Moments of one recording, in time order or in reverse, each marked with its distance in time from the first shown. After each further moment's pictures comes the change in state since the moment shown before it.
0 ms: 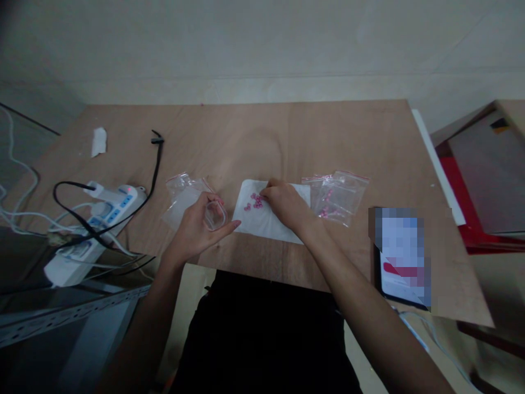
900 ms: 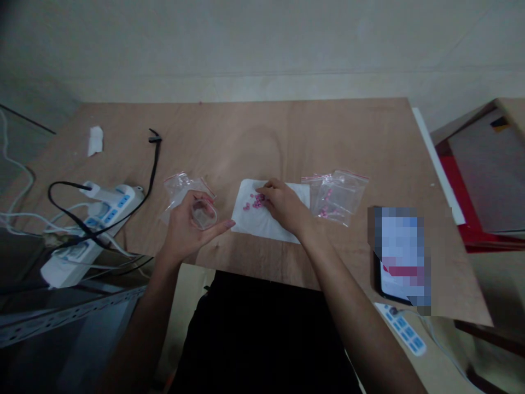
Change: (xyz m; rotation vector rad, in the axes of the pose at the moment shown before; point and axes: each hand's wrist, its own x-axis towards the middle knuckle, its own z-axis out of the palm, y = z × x) left_hand -0.002 0.000 -0.006 0.007 0.140 -0.031; right_hand -0.006 0.005 0.007 0.142 0.068 0.020
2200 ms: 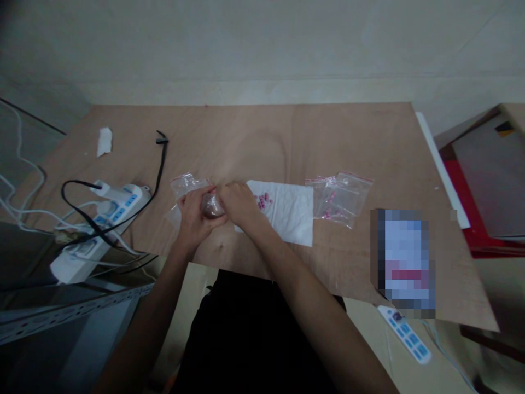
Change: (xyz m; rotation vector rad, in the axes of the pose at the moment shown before) left_hand -0.004 -0.065 0.015 0.361 0.071 0.135; right_hand 0.060 -0.079 0.042 0.035 -0.104 -0.025
